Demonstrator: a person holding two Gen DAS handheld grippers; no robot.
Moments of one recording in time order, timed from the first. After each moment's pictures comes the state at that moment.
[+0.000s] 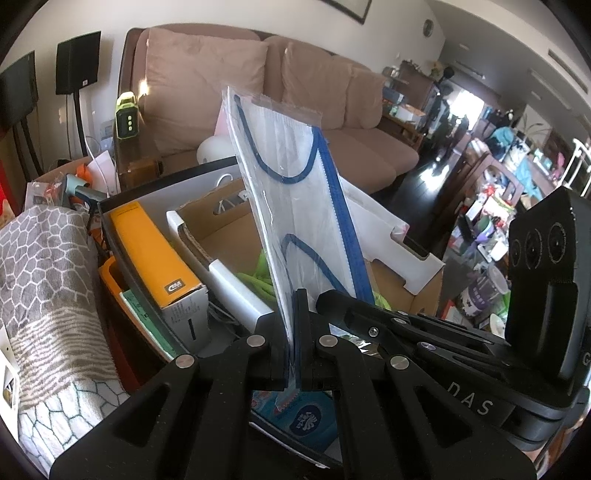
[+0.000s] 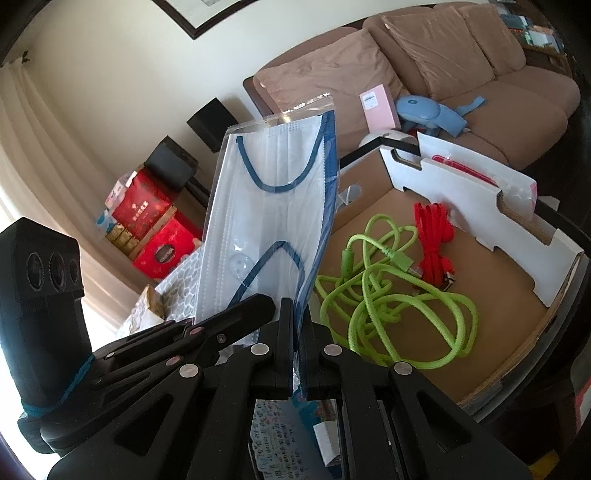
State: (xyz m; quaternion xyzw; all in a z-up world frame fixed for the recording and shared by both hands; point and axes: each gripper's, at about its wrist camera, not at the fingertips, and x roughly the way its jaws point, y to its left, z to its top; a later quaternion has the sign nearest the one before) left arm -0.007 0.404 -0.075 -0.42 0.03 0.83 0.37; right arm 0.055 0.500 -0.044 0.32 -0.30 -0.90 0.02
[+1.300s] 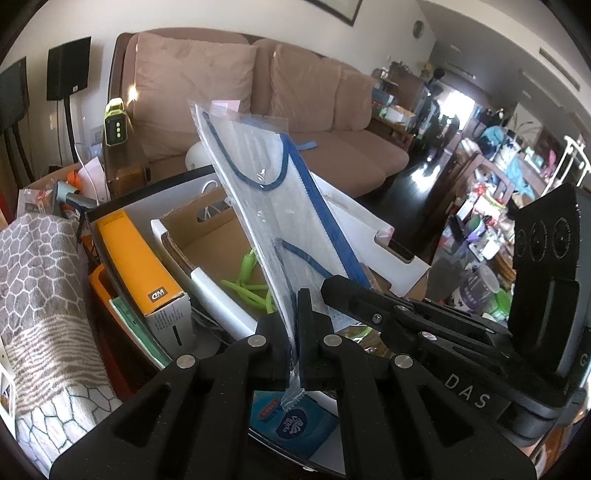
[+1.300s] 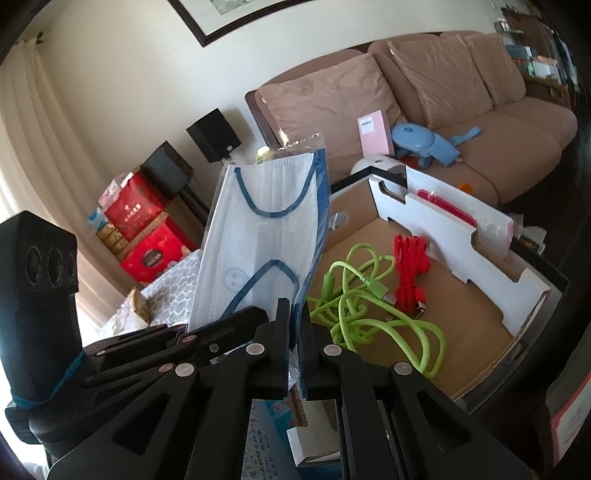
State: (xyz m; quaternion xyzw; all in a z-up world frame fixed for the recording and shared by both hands) left arm -0.001 0.415 -0.069 -0.41 0.03 0.83 0.39; right arm 0.067 0.499 -0.030 0.30 -0.24 -0.92 0.00
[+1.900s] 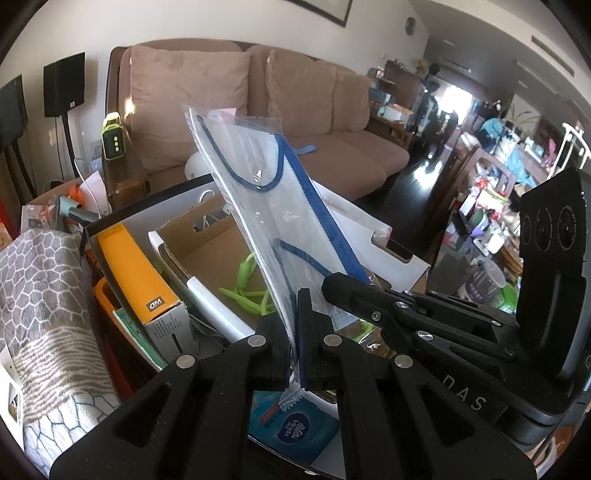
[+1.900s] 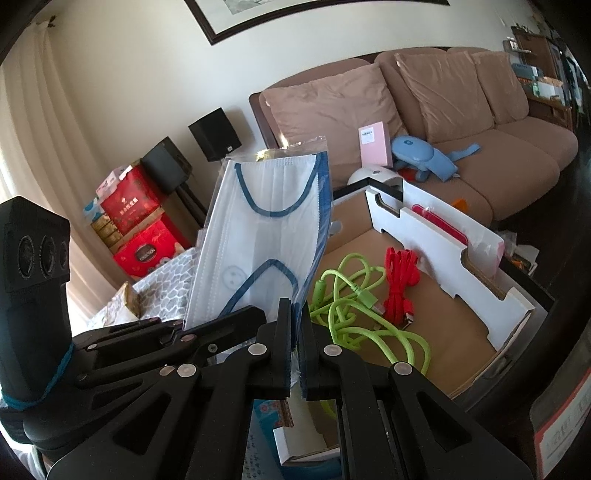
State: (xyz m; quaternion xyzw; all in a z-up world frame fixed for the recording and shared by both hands) left arm 0.008 0.421 -0.064 -0.39 0.05 0.83 0.39; right arm 0.068 0.500 -0.027 0.29 -0.22 -0.93 -0.01
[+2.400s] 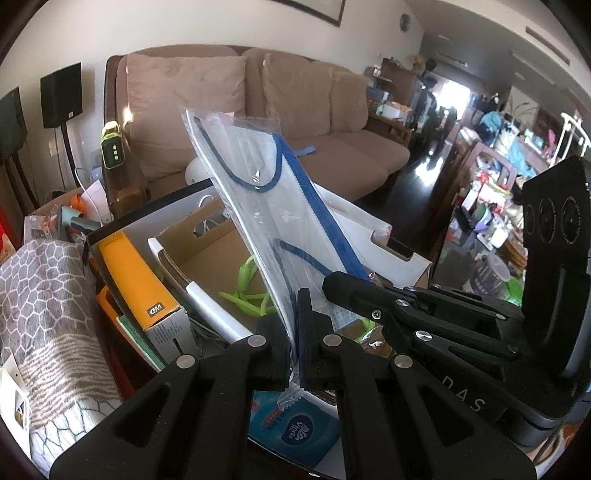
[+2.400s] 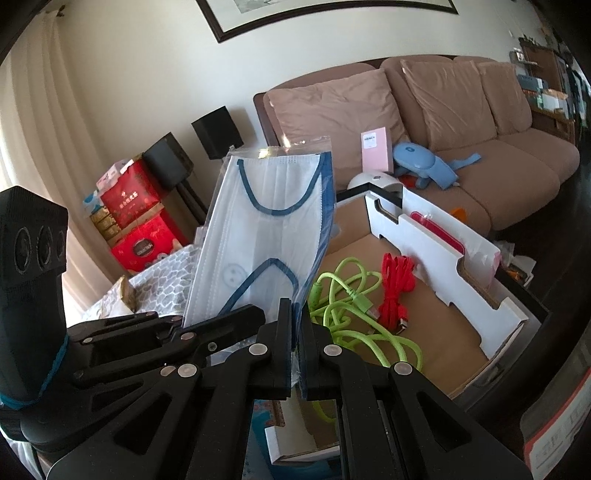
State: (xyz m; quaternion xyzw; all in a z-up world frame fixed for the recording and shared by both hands) left arm 0.010 0.426 -0.063 -0.38 0.07 0.84 0.39; right arm 0.071 0.498 -0.025 0.29 -0.19 -0.94 -0.01
